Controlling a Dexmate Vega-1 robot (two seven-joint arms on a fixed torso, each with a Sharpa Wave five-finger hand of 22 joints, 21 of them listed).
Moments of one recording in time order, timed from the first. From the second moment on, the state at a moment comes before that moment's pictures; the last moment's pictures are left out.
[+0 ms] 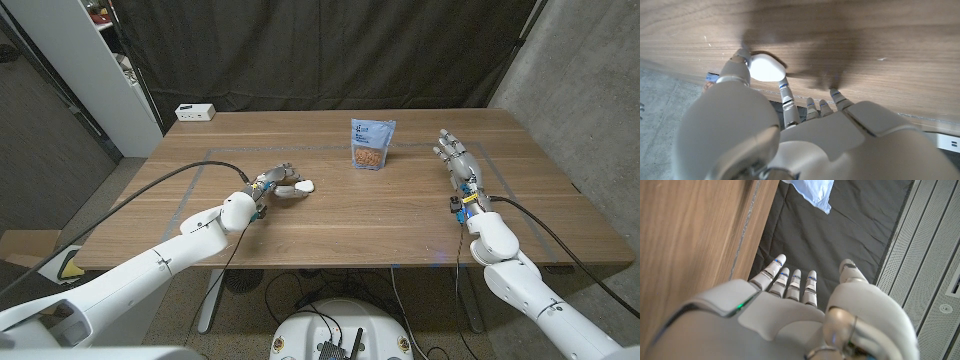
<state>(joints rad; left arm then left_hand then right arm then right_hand) 0.84 0.78 0.67 -1.71 0.22 0.26 0.16 0.85 -0.08 0.28 -0.13 0.38 0.59 -0.07 0.36 0.33 -0.06 -0.01 0.24 0.29 -0.15 0.02 0.19 0.18 -0.04 0.10 0.22 0.17 -1.15 -0.56 -0.25 -1.51 0.49 0.56 -0.18 0.57 0.15 0.31 -0.10 0.18 0.25 -0.11 0.20 0.20 0.15 -0.01 0.20 0.23 0.10 -0.04 0.20 0.20 0.18 0.02 0.41 0.16</state>
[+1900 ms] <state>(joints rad) 0.82 0.69 0.58 -1.80 0.29 0.03 0.35 1.05 0.02 0.20 -0.13 0.33 0.69 -0.09 0.41 0.34 0.10 -0.07 0.28 0.25 -0.01 -0.03 0.19 0.17 0.12 0.06 0.21 0.18 -1.23 -0.65 -0.17 -1.75 0.45 0.34 -0.29 0.66 0.11 0.31 -0.16 0.18 0.50 -0.07 0.26 0.21 0.18 0.01 0.23 0.25 0.15 -0.03 0.23 0.20 0.29 0.07 0.30 0.17</state>
